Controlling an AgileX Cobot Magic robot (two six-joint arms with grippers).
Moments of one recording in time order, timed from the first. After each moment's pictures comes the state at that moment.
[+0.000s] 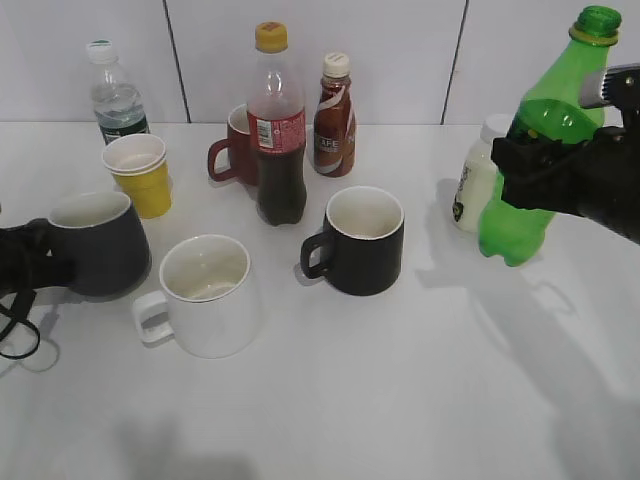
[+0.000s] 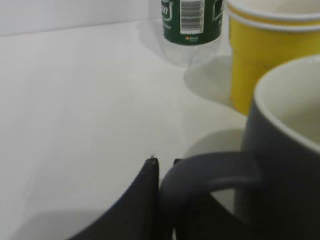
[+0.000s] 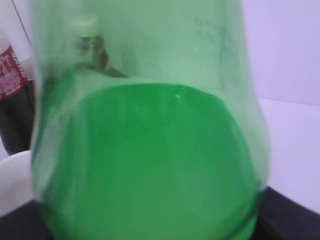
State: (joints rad) left arm 0.01 2.07 -0.46 0.13 -1.18 0.03; right arm 0.26 1.55 -0.47 -0.11 -0.76 0.11
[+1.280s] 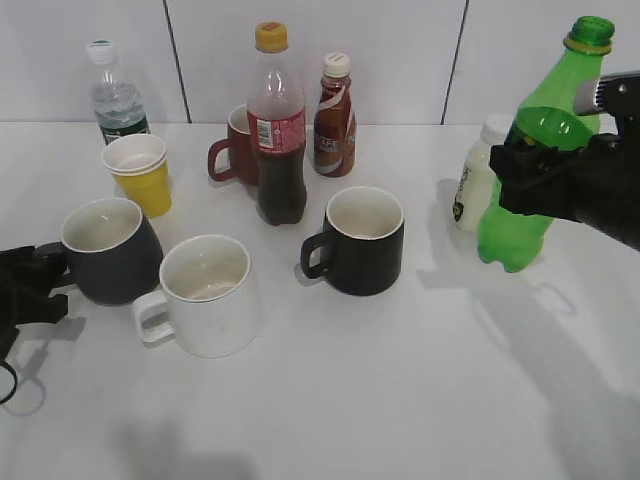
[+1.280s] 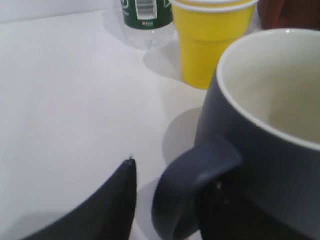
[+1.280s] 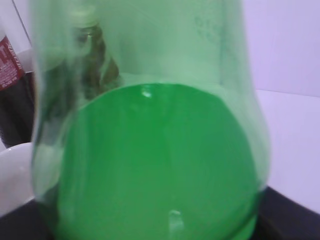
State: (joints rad) left arm 0.01 1.99 -0.30 0.22 -1.21 0.03; right arm 0.26 1.57 -0.47 -0.11 -0.76 0.12
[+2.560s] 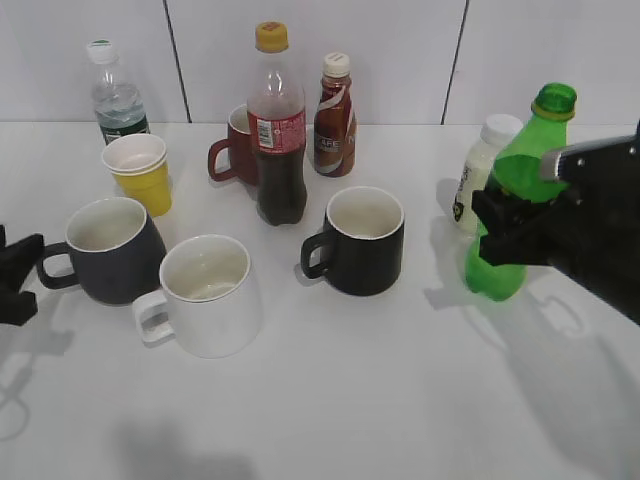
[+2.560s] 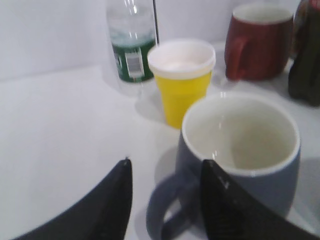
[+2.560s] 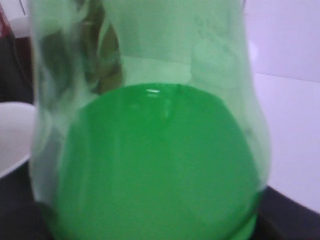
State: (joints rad) left arm 0.01 1.72 -0.14 0.26 -1.21 0.03; right arm 0.26 1.81 -0.41 -0.09 -1.08 0.02
